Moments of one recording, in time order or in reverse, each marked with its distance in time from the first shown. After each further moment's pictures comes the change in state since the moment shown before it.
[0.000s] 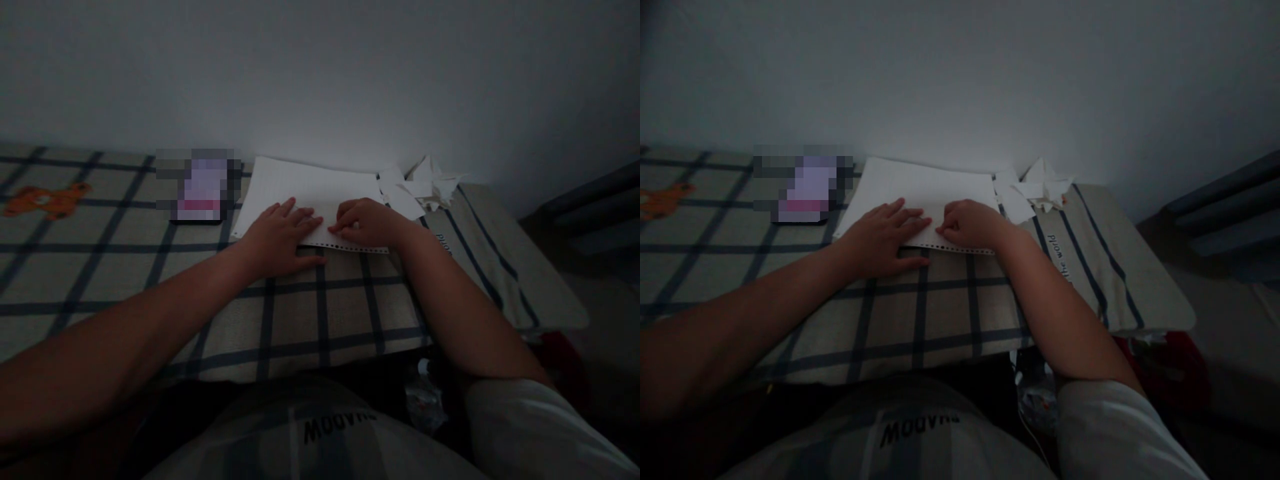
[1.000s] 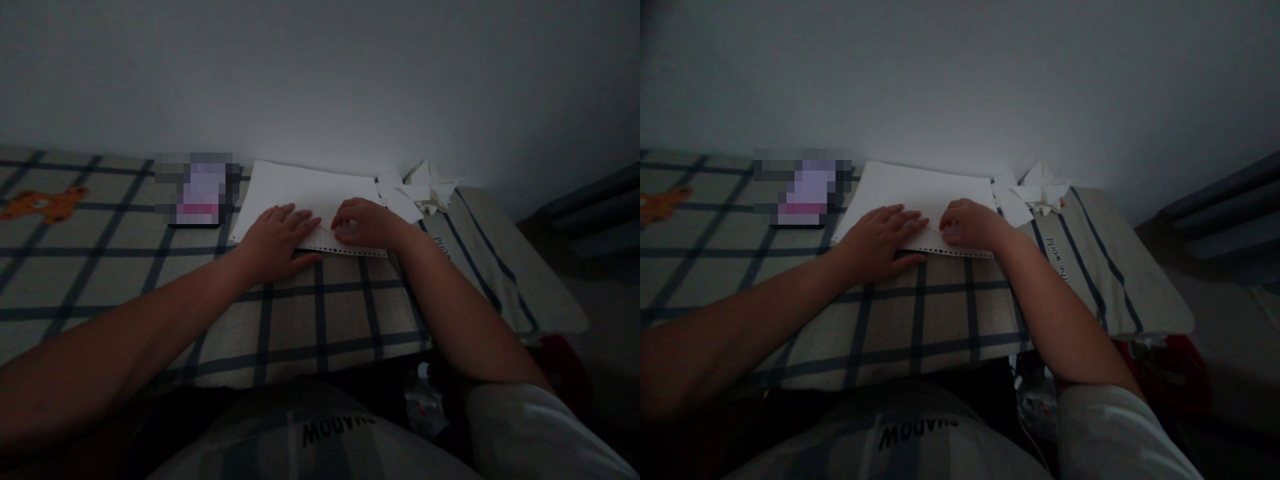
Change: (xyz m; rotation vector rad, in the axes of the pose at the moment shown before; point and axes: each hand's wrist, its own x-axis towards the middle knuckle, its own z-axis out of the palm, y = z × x) left_hand -0.001 -0.003 0.008 0.001 0.137 0.016; right_hand 0.001 0.014 0.009 -0.002 0.125 -0.013
